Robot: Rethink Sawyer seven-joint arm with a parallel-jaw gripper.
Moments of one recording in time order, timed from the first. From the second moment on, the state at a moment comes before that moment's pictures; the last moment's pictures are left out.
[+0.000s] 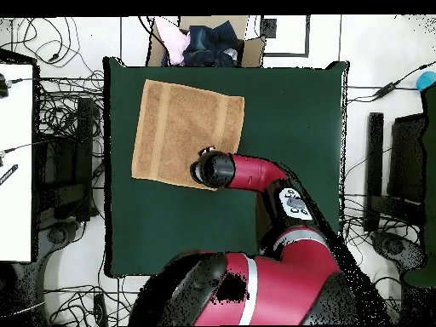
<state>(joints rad) -0.32 -0.37 0.14 1.56 -0.14 0.36 2.66</state>
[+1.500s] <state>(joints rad) -0.51 -0.37 0.33 1.61 -0.32 0.36 2.66</state>
